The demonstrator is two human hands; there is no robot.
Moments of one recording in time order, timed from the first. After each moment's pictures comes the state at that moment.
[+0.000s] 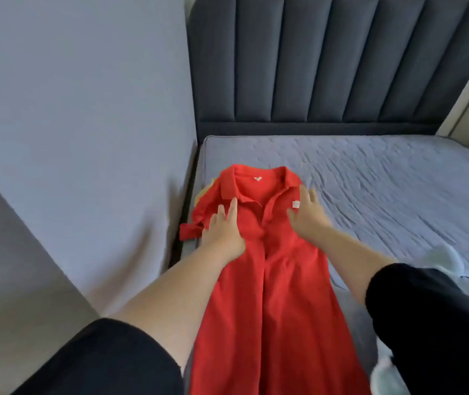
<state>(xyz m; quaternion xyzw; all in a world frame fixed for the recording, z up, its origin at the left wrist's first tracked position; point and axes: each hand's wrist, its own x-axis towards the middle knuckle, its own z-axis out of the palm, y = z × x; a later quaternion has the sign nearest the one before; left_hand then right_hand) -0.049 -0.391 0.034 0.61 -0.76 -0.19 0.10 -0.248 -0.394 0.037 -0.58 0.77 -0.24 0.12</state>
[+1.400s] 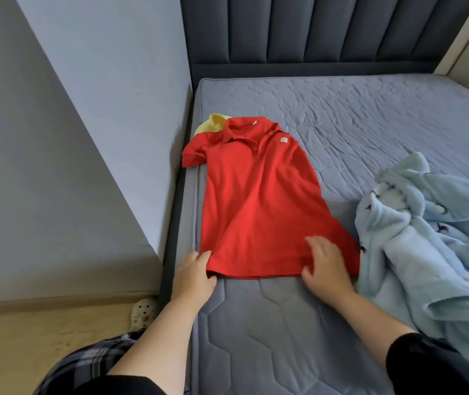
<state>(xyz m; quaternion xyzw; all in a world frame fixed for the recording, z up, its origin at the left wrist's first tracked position) 0.058 -0.179 -0.133 0.63 -0.74 -0.20 0.13 -0.238 -0.125 -0.139 -0.64 0.74 -0.18 0.06</state>
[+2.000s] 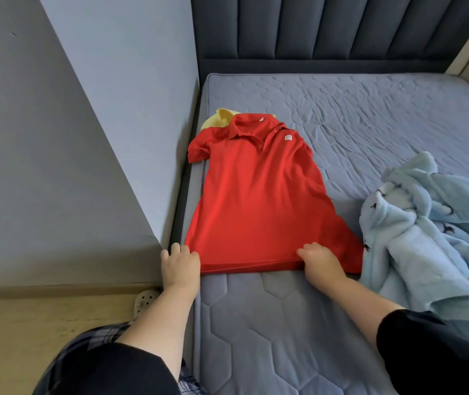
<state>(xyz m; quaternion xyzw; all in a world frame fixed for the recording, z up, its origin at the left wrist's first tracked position) 0.073 -0.176 -0.112 0.65 -0.75 0.04 -0.12 -0.225 -0.138 -0.123 -0.73 0.68 0.01 0.03</state>
